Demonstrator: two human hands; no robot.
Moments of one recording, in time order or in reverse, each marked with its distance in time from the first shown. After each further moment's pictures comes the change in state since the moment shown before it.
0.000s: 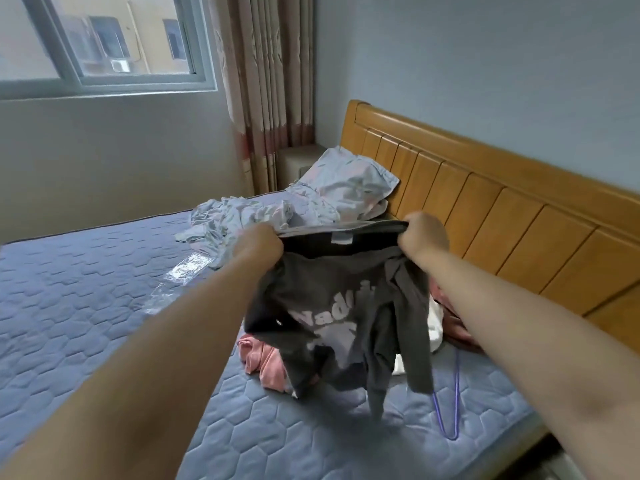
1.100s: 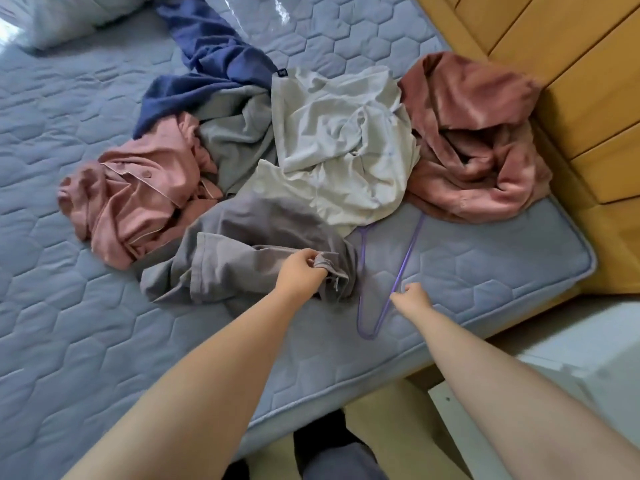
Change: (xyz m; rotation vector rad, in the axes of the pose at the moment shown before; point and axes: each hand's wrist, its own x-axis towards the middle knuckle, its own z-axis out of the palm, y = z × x) left_hand -0.075 0.007 0.579 -0.312 -0.608 -0.381; right_hand -0.110 0.512 0.323 0.063 -0.891 0.872
